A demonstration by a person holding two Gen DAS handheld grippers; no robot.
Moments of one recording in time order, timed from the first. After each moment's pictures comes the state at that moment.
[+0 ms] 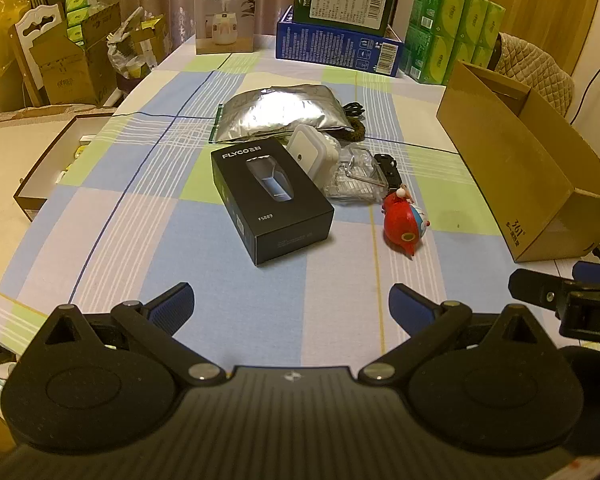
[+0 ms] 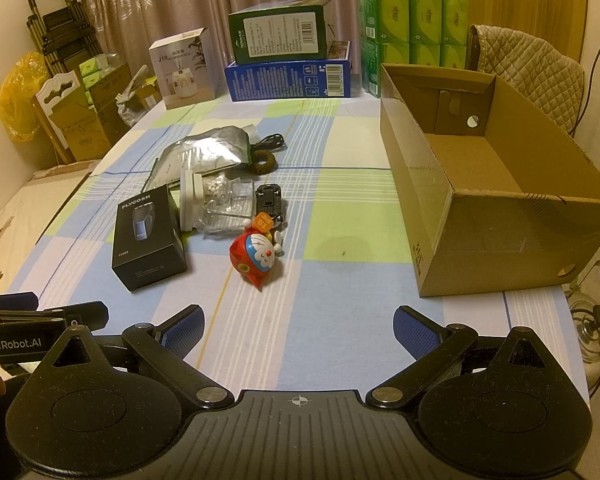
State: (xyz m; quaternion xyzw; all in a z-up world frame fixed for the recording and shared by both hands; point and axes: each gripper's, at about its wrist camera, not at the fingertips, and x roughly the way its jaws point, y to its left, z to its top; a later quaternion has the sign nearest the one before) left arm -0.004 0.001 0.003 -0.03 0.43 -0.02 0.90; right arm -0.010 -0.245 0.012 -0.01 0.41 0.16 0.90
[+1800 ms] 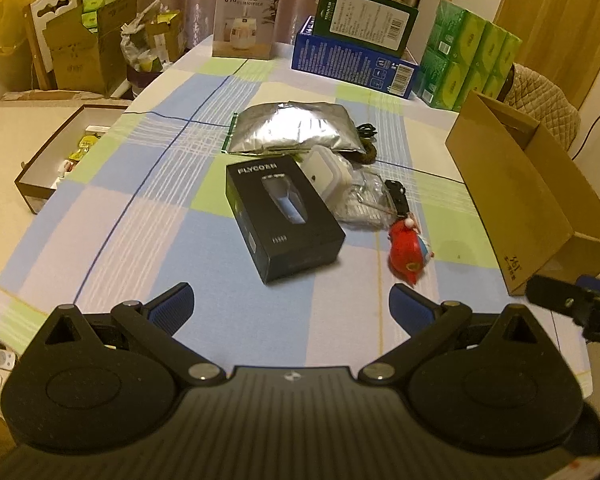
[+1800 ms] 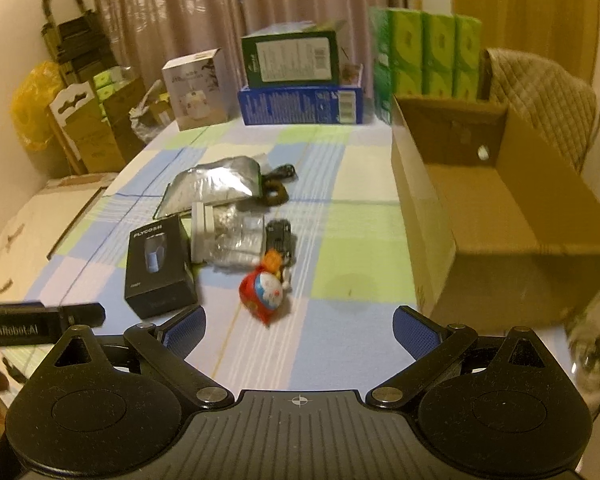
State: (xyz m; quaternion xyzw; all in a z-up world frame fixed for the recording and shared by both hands) left arm 0.011 0.021 0.015 -0.08 0.42 -0.02 0.90; right arm 0.014 -0.239 0.035 -0.03 0.38 0.19 0.90
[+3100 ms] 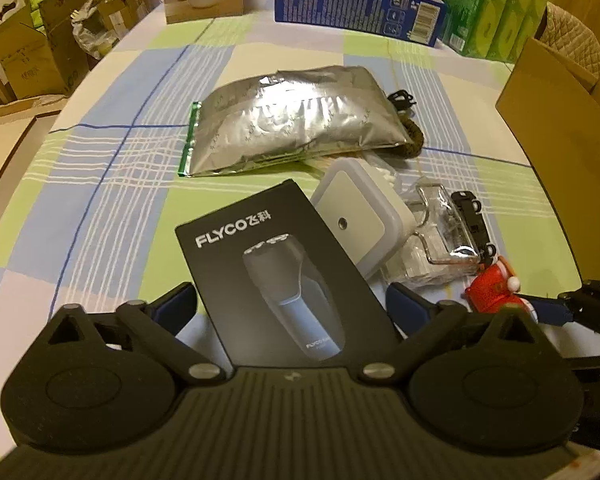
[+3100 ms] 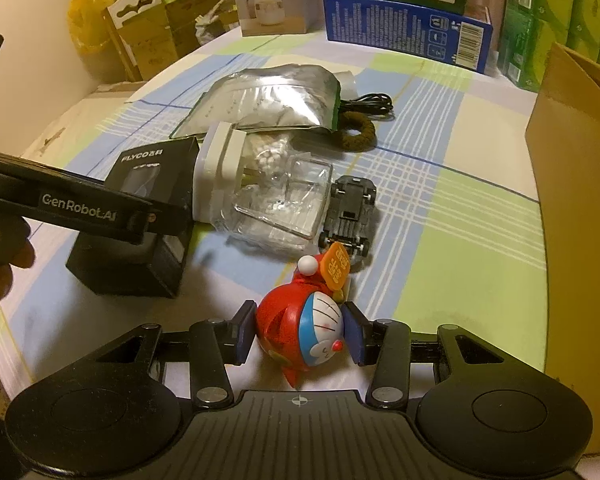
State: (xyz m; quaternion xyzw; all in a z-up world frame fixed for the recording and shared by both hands) left arm 0.169 0.014 -0.059 -0.01 0.49 -0.04 0.87; right arm 0.121 -0.177 -0.077 -0.11 0.46 0.30 0.83
